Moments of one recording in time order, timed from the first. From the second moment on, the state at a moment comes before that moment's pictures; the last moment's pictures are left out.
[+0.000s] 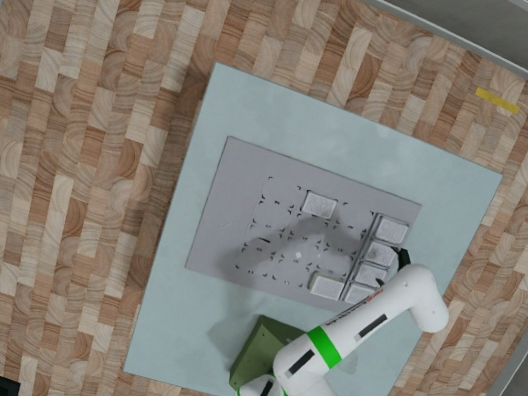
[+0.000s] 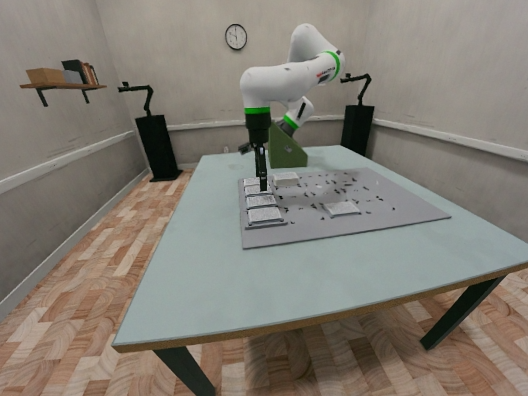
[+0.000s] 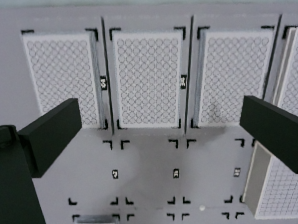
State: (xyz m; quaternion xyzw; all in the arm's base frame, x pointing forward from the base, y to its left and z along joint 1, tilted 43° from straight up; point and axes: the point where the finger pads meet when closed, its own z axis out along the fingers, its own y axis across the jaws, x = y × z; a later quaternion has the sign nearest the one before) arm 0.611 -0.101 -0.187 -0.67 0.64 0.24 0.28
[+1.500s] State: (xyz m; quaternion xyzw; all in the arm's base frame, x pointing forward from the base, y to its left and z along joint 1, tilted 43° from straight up) arm 0.613 -0.130 -0.210 -0.67 0.64 0.24 0.28
